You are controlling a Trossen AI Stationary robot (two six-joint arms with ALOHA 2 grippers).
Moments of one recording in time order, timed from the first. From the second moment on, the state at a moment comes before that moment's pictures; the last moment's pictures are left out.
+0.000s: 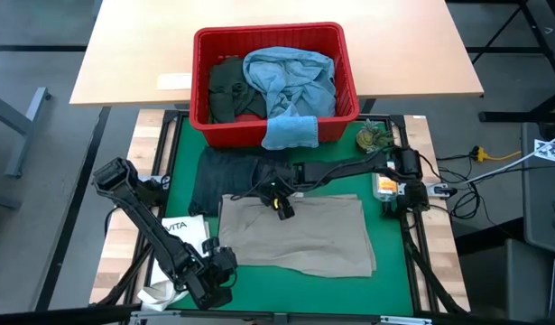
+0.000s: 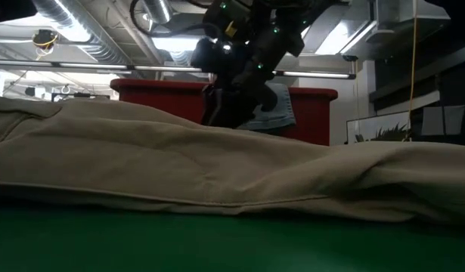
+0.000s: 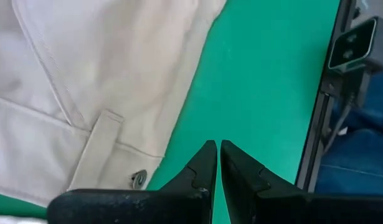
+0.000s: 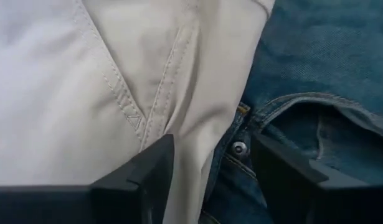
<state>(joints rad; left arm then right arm) -0.81 1.74 1.26 -0.72 -0.41 -1.15 -0.01 2.04 1.48 -0.38 -0.11 -0.44</state>
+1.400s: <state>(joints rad) -0.79 1.91 1.26 -0.73 -0.43 -1.20 0.50 1.92 1.24 -1.01 0.33 0.07</state>
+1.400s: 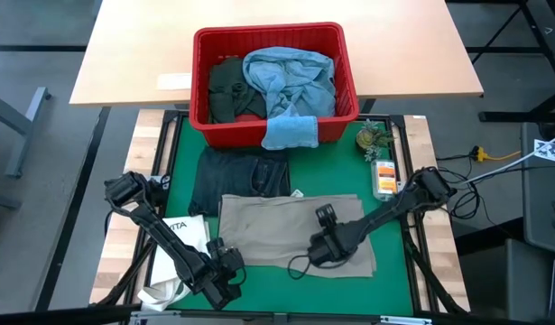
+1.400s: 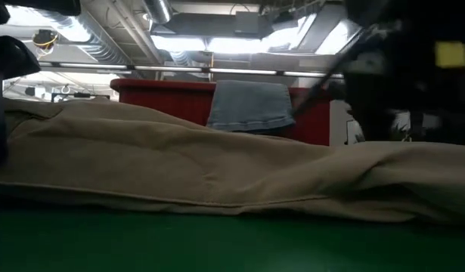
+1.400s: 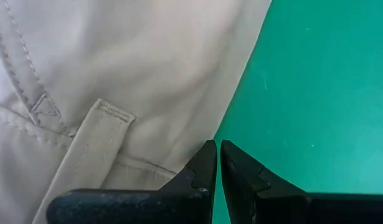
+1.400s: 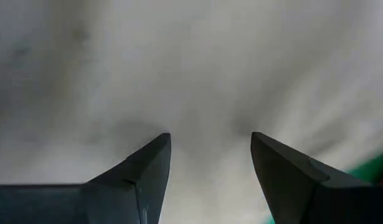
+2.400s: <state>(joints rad) -0.38 1.90 1.41 -0.71 -0.50 -0.66 0.62 1.92 1.18 -0.90 0.24 0.13</state>
